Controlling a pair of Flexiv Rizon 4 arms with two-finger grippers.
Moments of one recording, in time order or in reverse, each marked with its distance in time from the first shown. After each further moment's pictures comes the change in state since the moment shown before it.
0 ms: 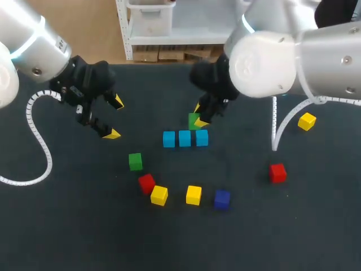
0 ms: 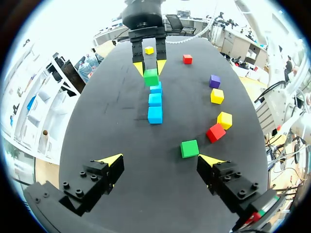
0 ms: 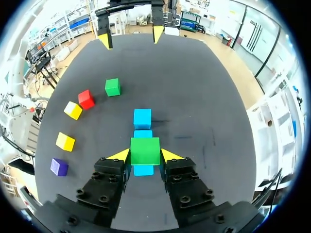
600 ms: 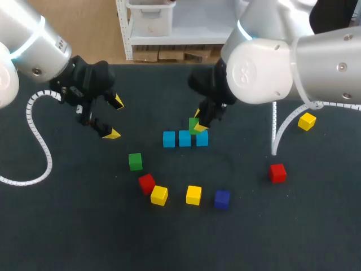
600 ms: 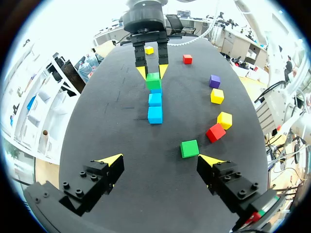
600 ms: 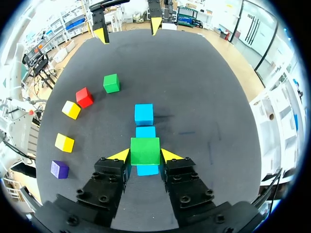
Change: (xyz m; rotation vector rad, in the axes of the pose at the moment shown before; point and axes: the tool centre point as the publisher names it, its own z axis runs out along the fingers) left arm 0.000 0.000 0.000 0.000 0.000 0.000; right arm 0.007 0.005 0.009 -0.009 0.025 0.037
